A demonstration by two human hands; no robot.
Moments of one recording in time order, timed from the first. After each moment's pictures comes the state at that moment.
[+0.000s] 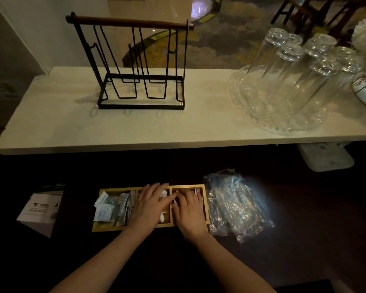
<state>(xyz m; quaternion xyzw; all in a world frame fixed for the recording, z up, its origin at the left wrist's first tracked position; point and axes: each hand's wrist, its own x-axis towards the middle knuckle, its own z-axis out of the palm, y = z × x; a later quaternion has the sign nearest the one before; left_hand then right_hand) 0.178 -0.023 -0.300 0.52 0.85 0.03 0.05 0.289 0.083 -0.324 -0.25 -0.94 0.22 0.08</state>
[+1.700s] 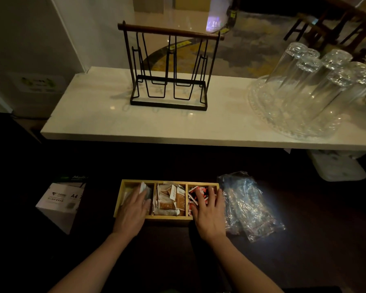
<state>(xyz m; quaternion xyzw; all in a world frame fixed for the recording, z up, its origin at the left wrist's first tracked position) 0.154 -0.119 -0.320 0.34 0.91 0.17 0.14 0.306 0.073 -0.323 -0.31 -0.95 0.05 -0.03</state>
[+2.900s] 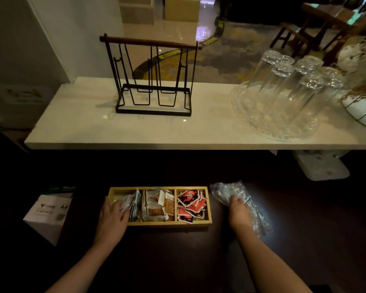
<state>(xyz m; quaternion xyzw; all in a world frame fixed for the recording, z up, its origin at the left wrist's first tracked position) 0.159 -0.126 -0.305 0.15 0.94 0.24 0.19 0.359 0.180 -0.326 -0.49 -0.86 0.11 -0.09</state>
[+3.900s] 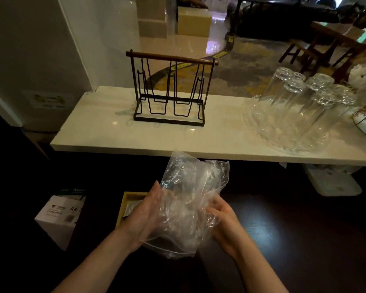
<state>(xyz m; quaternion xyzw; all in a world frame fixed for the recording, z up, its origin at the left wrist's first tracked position) 0.198 -0.087 -0.156 0.11 0.59 0.63 0.50 0.323 0.075 -0.174 -0.29 -0.48 0.83 0.06</state>
